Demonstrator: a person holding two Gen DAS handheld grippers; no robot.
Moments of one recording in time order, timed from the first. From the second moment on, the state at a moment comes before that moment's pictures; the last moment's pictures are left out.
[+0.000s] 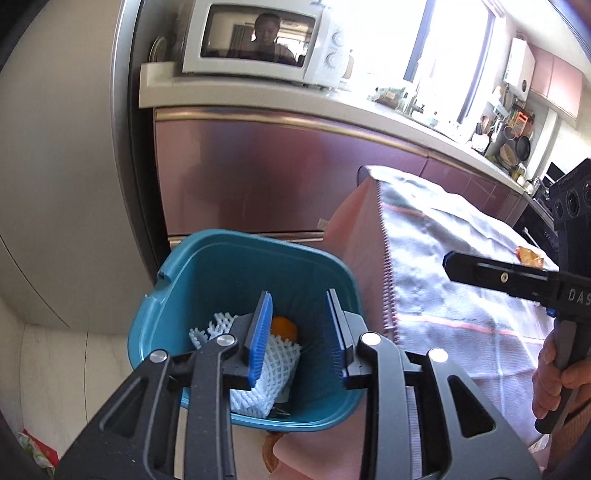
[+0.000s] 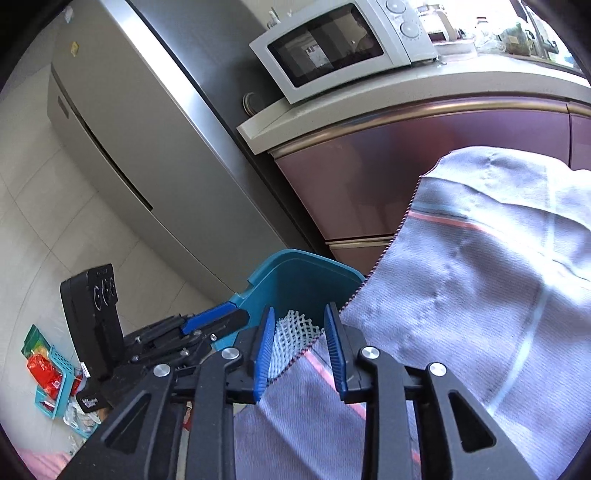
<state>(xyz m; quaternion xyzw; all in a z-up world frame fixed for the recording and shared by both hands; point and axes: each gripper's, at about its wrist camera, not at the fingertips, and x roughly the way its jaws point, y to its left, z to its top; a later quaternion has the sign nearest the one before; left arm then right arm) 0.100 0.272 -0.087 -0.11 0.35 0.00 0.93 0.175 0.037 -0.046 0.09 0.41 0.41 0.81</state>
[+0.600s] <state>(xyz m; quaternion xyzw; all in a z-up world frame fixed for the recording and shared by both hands) 0.099 0.117 -0.039 -0.06 0.30 -0.19 0.93 0.120 -0.154 -0.031 0.12 0.35 0.27 0.89</state>
